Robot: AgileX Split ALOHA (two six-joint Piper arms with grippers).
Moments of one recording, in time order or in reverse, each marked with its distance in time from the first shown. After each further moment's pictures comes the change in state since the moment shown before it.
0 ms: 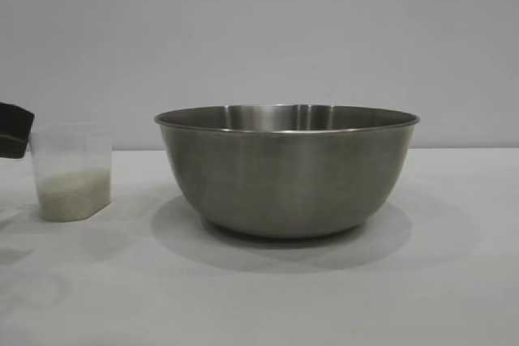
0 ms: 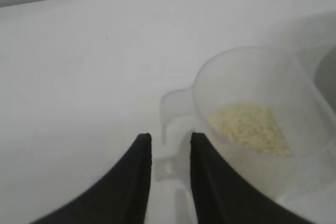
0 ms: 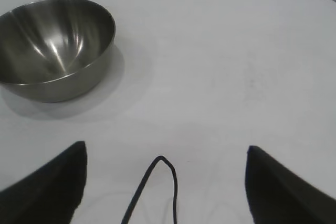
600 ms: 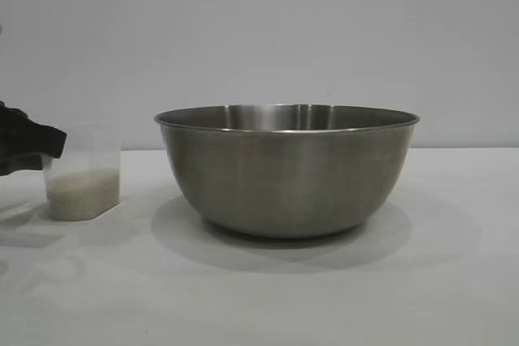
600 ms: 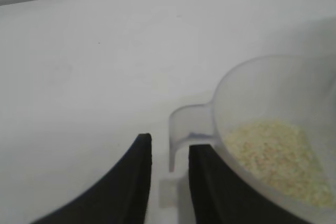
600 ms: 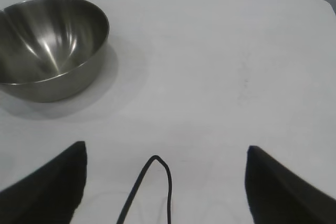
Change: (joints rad) left arm 0.000 0.075 -0.099 0.000 -0.001 0.000; right arm 0.000 0.000 0.000 -0.002 0.000 0.000
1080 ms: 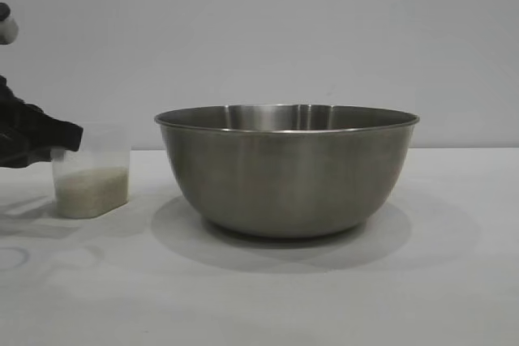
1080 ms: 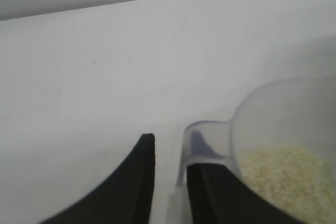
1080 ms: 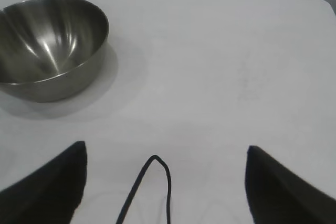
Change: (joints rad) left arm 0.000 0.000 -0.037 0.049 0.002 0.010; right arm 0.000 0.000 0.000 0.000 0.000 0.002
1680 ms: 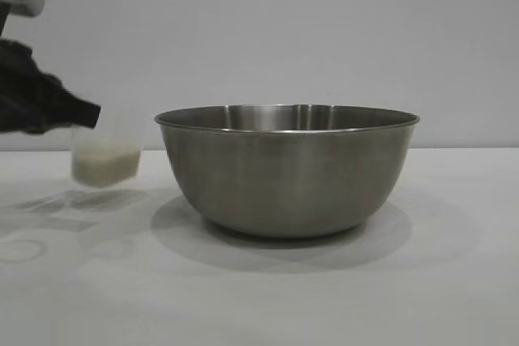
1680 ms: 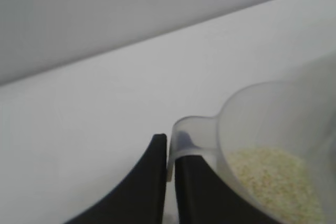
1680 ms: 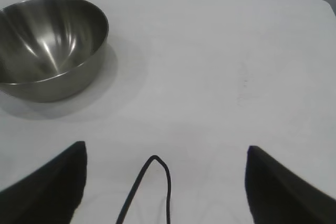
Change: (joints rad) left arm 0.000 -0.139 -0.161 0.132 0.012 0.311; right arm 0.000 0.000 0.000 0.000 0.000 0.000
